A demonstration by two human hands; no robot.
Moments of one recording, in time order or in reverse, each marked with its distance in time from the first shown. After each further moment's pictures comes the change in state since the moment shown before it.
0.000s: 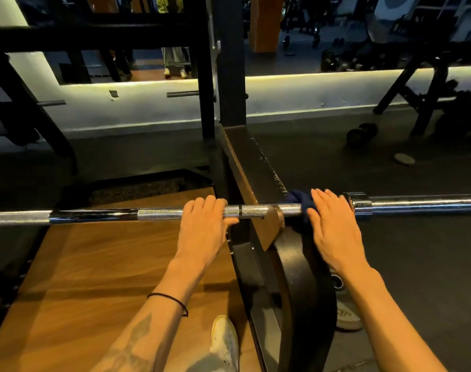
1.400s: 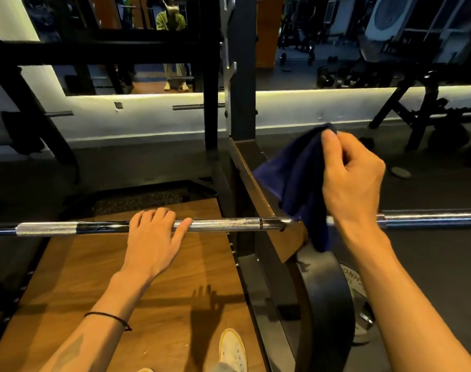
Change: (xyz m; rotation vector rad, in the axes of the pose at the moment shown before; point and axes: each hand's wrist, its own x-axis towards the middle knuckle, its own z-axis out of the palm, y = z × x) left_hand -0.024 -0.132 -0.021 -0.016 0.004 -0.121; right_hand 0.062 -0.137 -0.110 0.668 0.456 0.077
